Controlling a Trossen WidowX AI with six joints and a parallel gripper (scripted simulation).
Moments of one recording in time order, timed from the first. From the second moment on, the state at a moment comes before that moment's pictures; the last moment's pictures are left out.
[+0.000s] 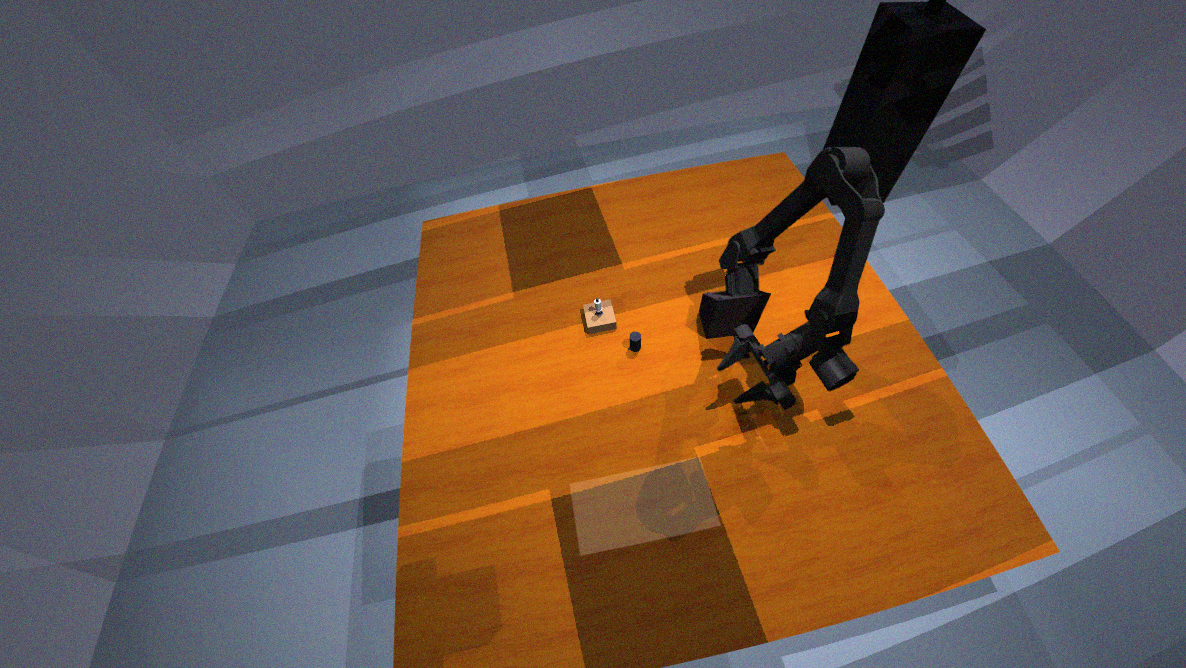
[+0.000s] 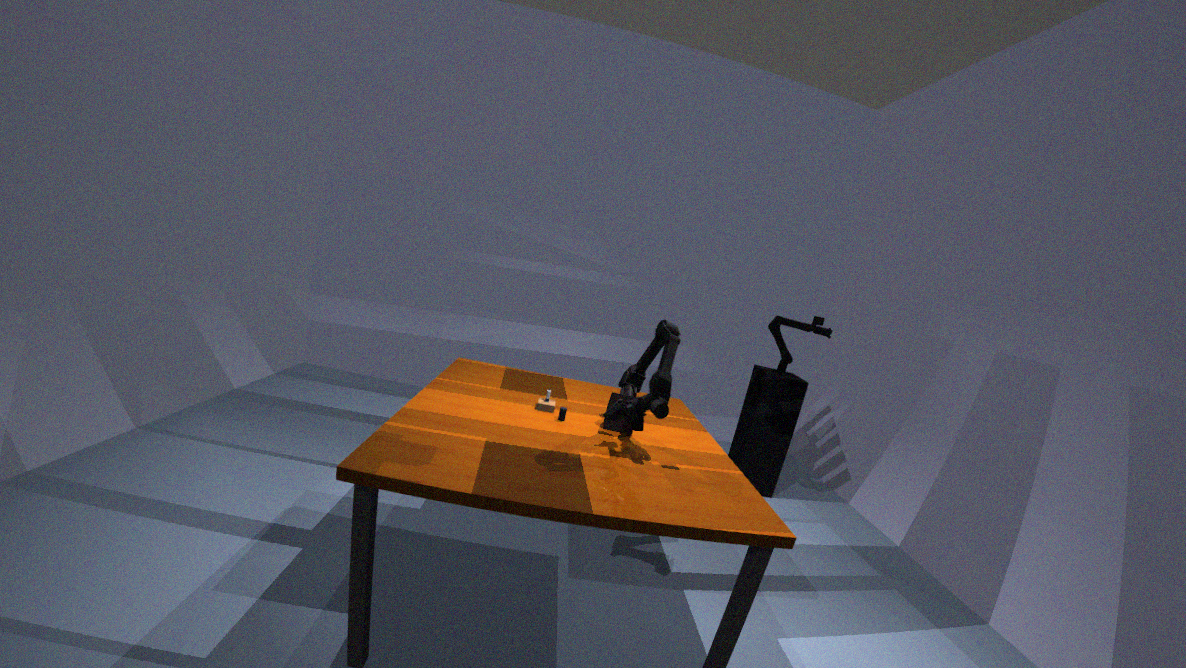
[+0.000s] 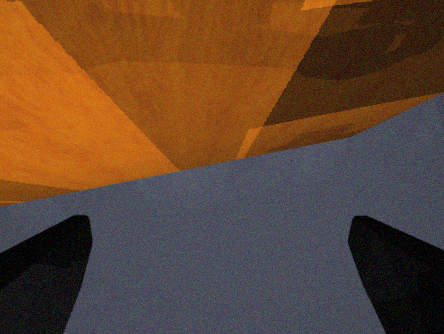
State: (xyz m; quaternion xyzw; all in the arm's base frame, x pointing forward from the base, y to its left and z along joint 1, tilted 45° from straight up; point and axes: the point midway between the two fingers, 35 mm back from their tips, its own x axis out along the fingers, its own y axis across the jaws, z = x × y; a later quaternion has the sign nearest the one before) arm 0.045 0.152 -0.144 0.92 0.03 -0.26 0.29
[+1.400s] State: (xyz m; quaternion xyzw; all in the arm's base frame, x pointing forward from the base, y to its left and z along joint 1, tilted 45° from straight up) arm 0.260 0.058 -0.018 0.49 -0.67 0.02 -0.55
